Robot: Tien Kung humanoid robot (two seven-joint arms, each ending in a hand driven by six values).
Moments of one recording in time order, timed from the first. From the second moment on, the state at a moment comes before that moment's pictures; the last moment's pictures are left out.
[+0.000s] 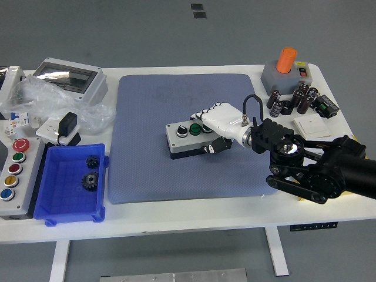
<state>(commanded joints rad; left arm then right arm) -0.05 0.17 -1.44 -0.18 1.20 -0.04 0.37 0.99 -0.33 0.02 1.09 -1.78 -0.24 -0.17</state>
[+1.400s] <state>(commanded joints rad) -0.04 0.17 -1.45 -0.18 1.19 -0.05 0.36 1.01 -0.44 0.01 1.21 -1.61 -0.22 -0.18</state>
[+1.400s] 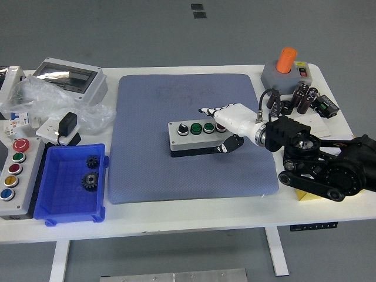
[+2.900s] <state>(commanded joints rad) -0.02 0.16 -1.48 -0.18 1.21 -0.03 0.40 1.02 -0.65 0.40 1.62 -1.31 0.37 -0.65</state>
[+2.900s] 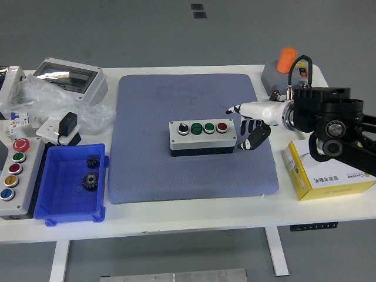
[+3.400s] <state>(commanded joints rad) -0.03 0.16 -1.48 -0.18 1.22 -0.04 0.40 1.03 -0.59 0.33 1.52 -1.27 0.35 -0.65</state>
